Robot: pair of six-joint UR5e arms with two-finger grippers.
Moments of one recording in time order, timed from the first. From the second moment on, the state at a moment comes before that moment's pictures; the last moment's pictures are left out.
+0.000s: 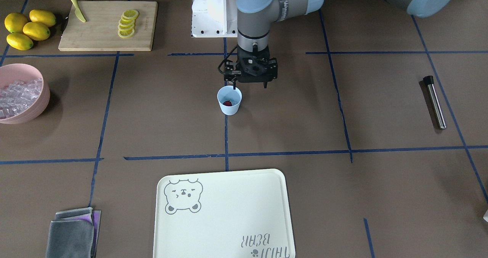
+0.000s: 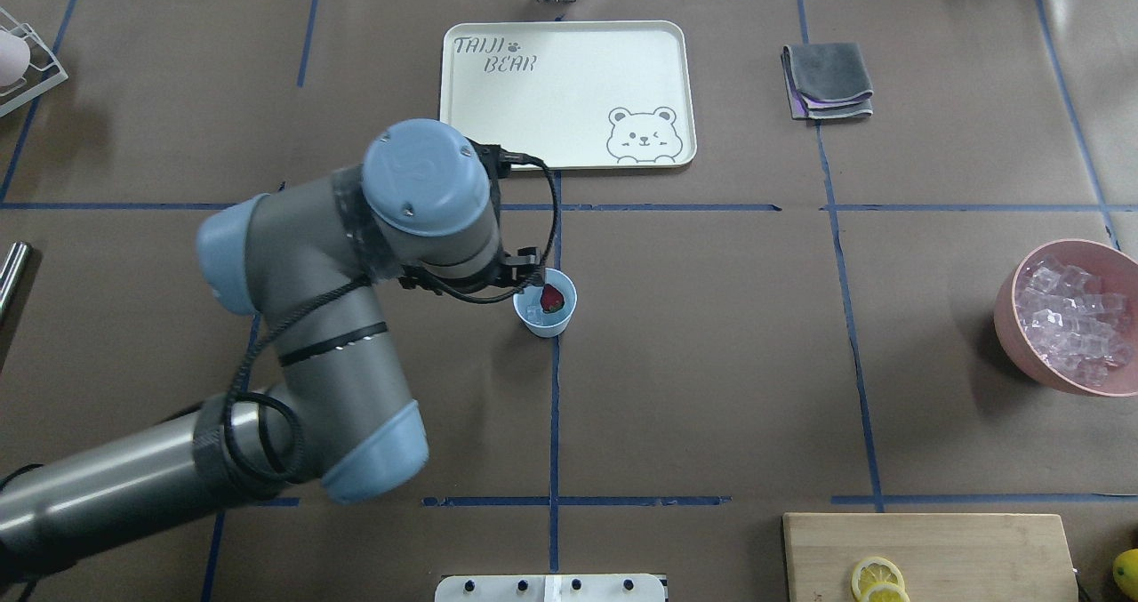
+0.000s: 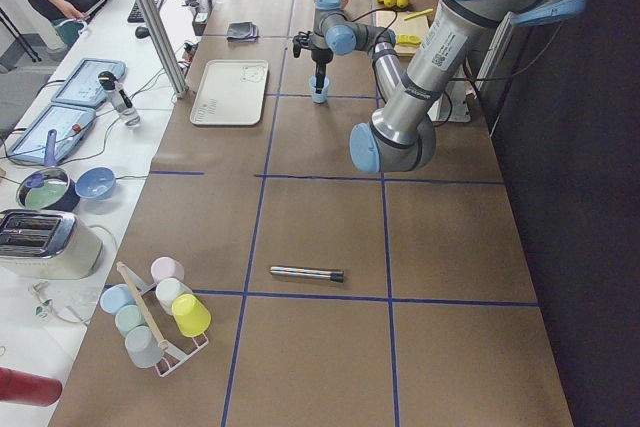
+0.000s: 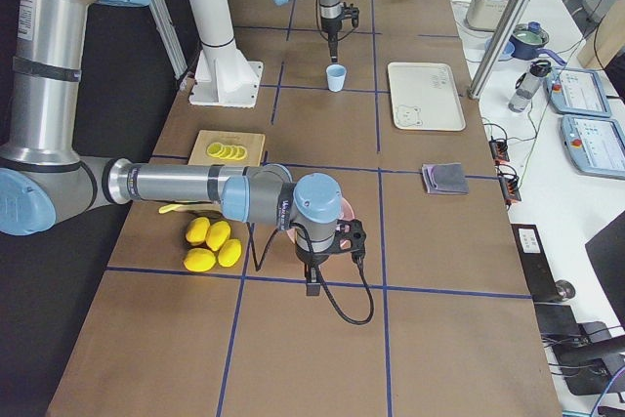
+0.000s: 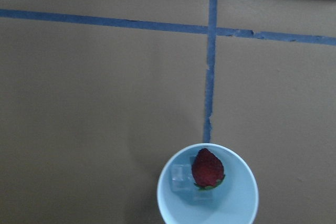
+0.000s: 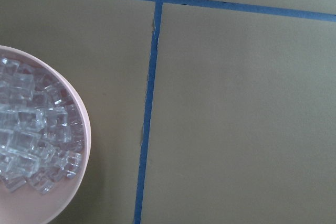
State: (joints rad) left arm -0.56 -2.27 -1.77 -1.43 -1.87 -1.15; right arm 1.60 -1.77 1.81 -1.67 2.30 -0.16
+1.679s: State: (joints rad) left arm -1.22 -1.55 -1.52 -2.03 -2.26 -0.31; right arm 1.60 -1.78 1.82 -1.67 2.30 -0.16
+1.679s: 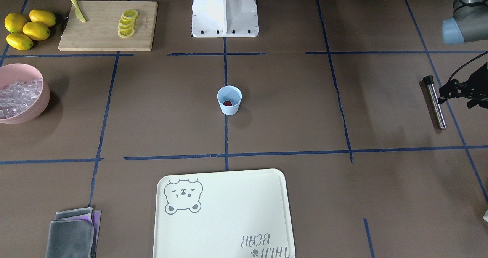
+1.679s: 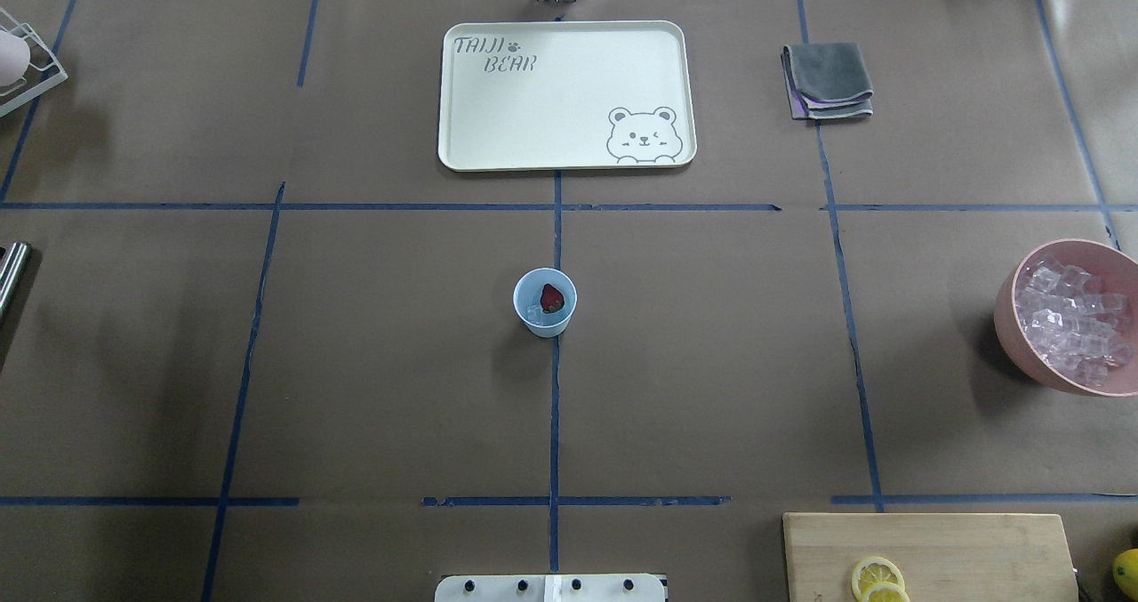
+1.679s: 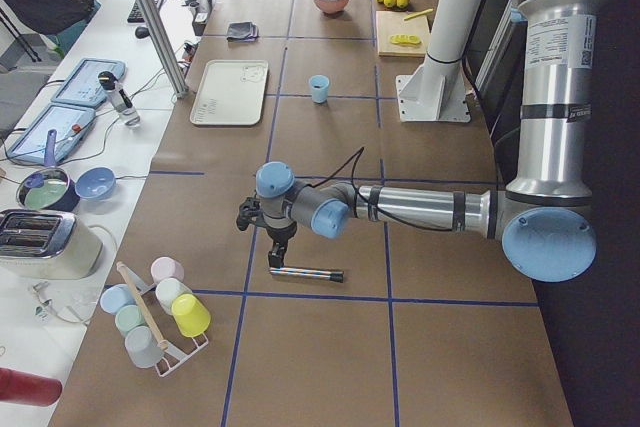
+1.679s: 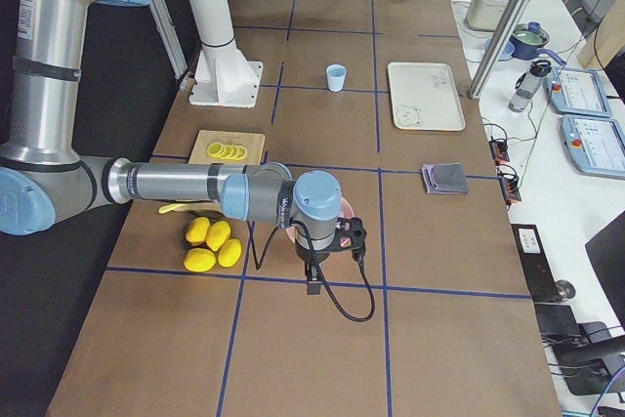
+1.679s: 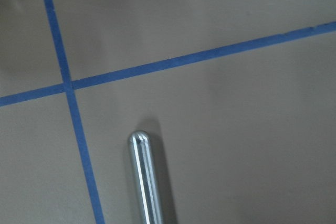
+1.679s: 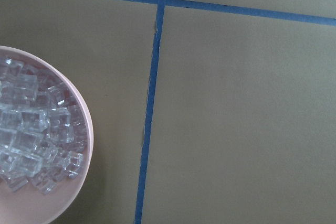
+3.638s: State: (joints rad) left arm -1.14 -1.58 -1.32 -2.26 -2.25 -0.47; right arm 1.60 -1.78 1.83 -1.67 2.30 -0.16
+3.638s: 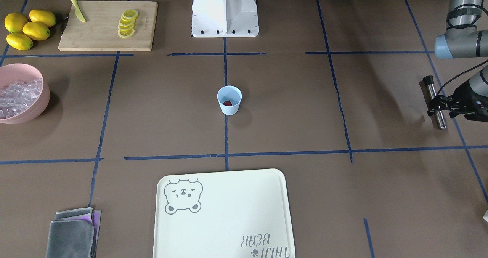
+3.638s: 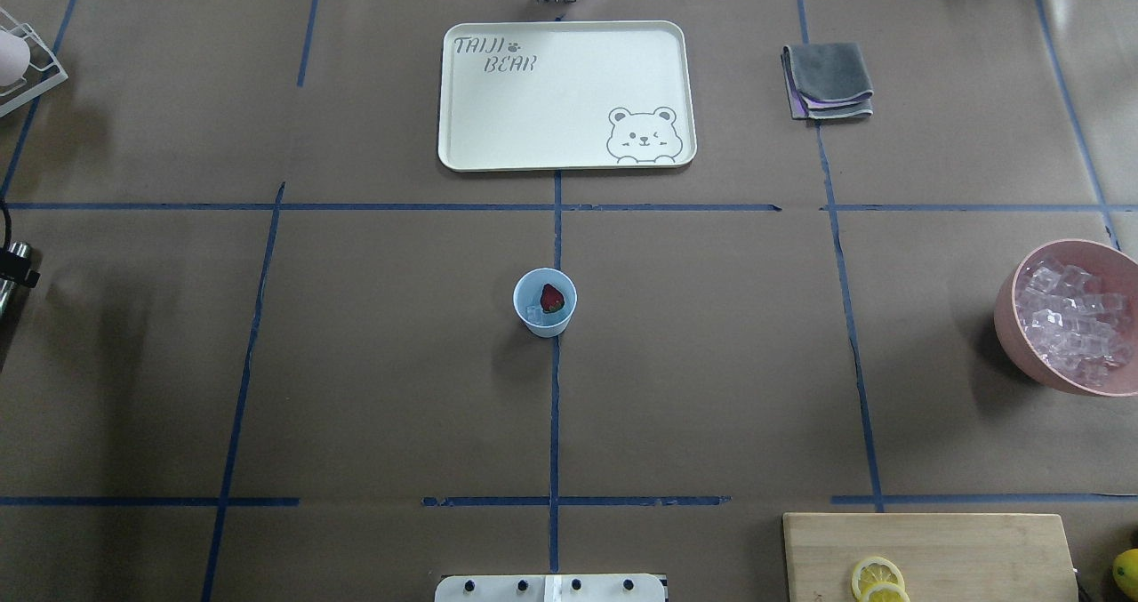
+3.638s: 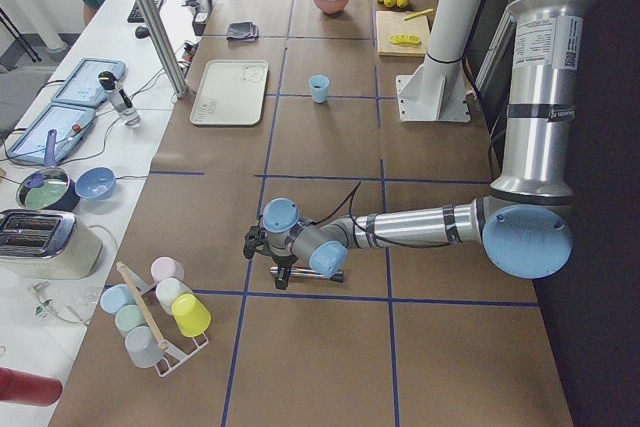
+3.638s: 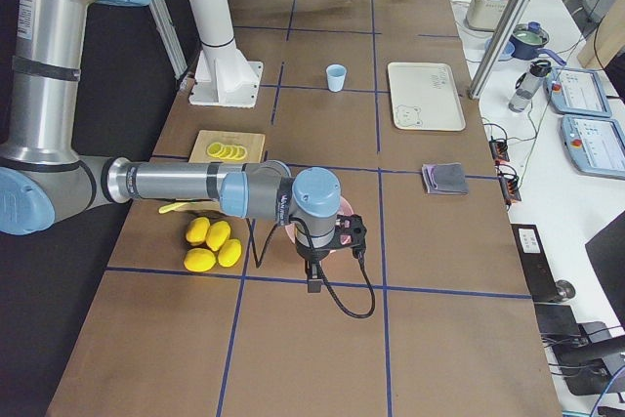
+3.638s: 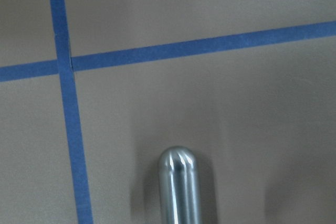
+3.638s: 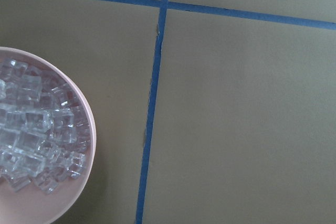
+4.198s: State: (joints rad) left arm -1.14 -1.58 -1.35 -2.25 -2.26 -0.46; right arm 1.60 -1.78 1.83 -1.67 2.30 -0.16
